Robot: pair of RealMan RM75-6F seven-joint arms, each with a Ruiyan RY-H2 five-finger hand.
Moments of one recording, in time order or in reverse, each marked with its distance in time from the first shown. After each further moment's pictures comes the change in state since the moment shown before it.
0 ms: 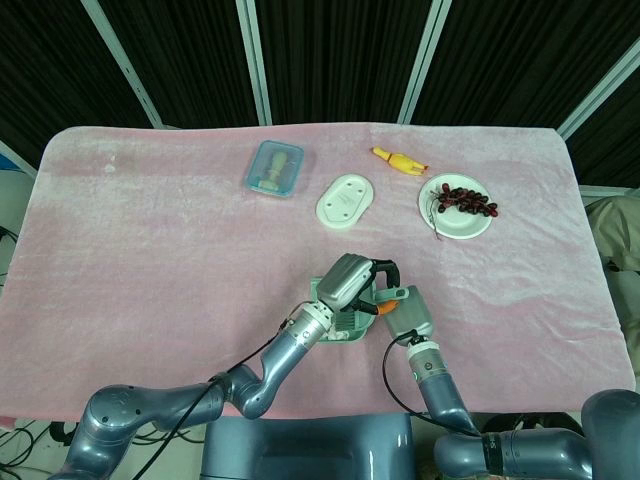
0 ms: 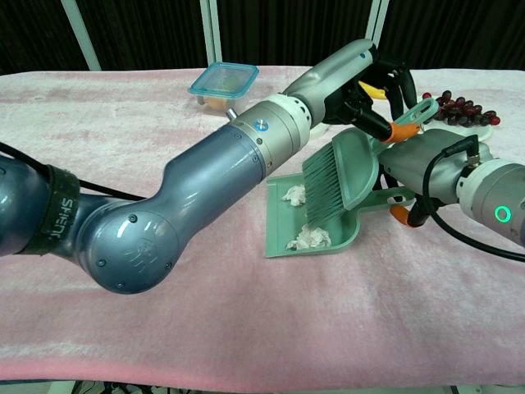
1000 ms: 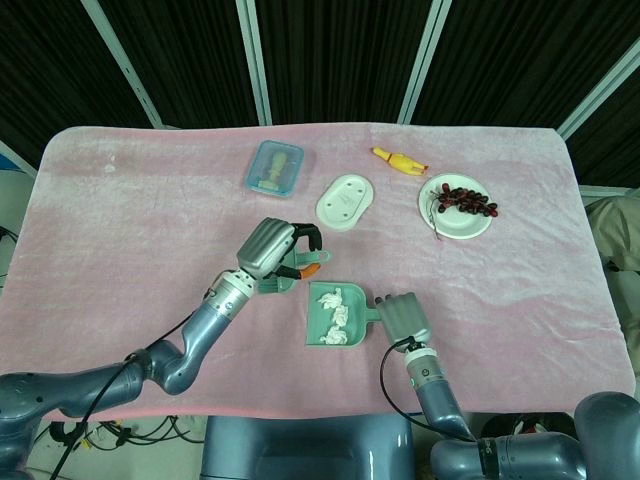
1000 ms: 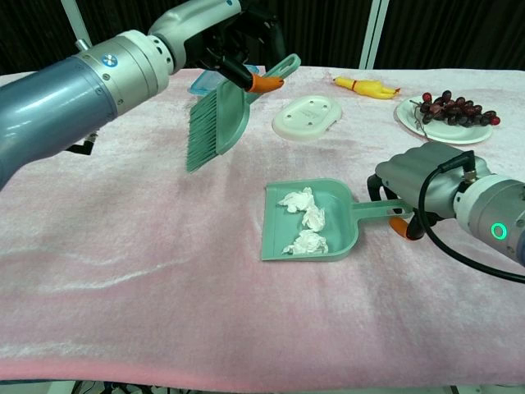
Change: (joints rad) left arm 0.181 0.400 0.107 -0.245 0.022 0.030 0.081; right arm -0.012 -0.036 -0.020 0.005 0.014 0.022 -0.023
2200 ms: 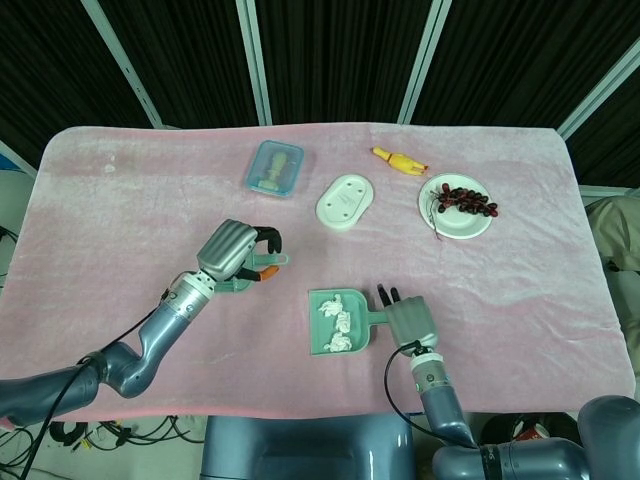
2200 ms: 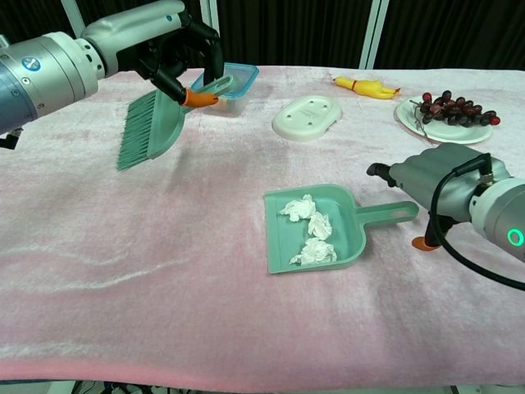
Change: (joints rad) left arm 0.073 0.160 0.102 -0.071 0.035 -0.001 0.066; right arm -0.025 0.014 -0.006 -0.050 0.011 0.071 -0.054
